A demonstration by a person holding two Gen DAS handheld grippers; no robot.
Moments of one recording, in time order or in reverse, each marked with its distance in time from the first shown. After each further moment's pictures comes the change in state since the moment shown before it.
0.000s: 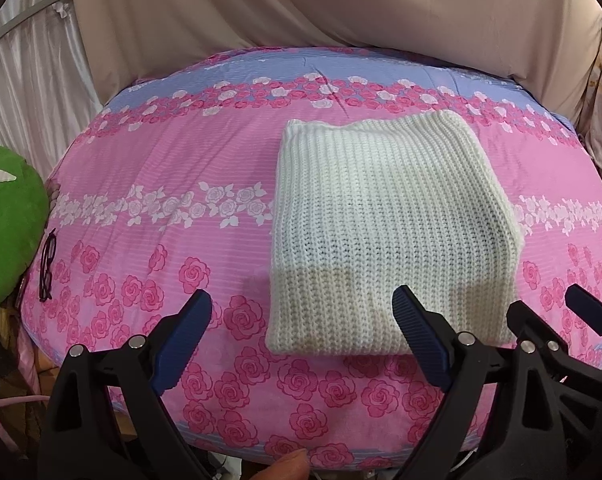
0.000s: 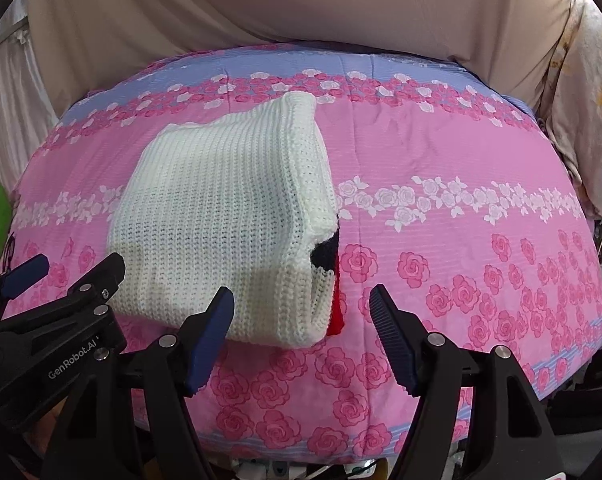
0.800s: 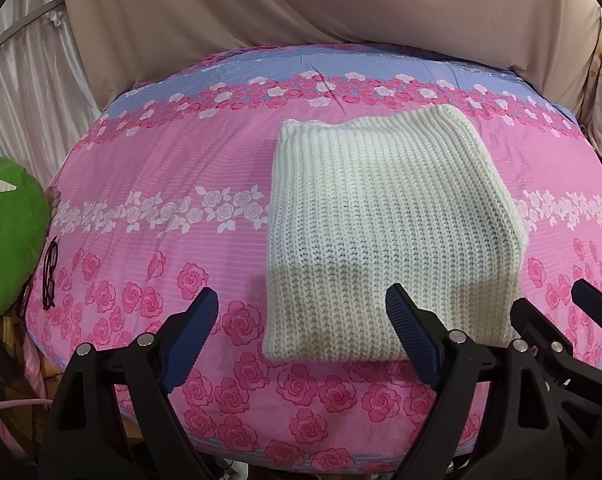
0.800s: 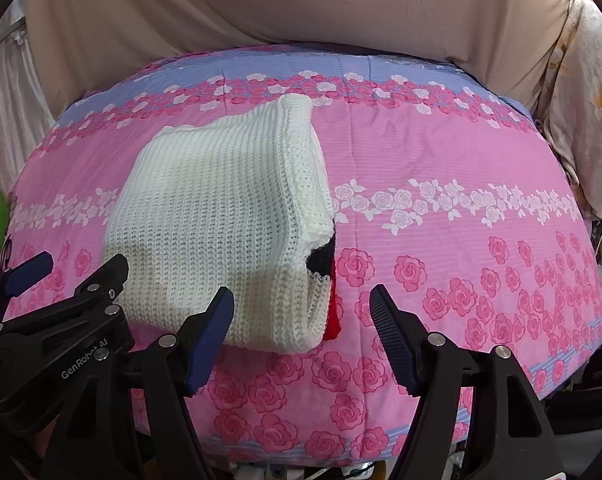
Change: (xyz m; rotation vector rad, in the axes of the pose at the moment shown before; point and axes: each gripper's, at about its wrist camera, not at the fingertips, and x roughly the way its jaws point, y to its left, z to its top) left arm 0.005 -0.008 0.003 0.021 0.005 0.020; right arm 0.000 0.002 0.002 0.001 -0.004 -0.014
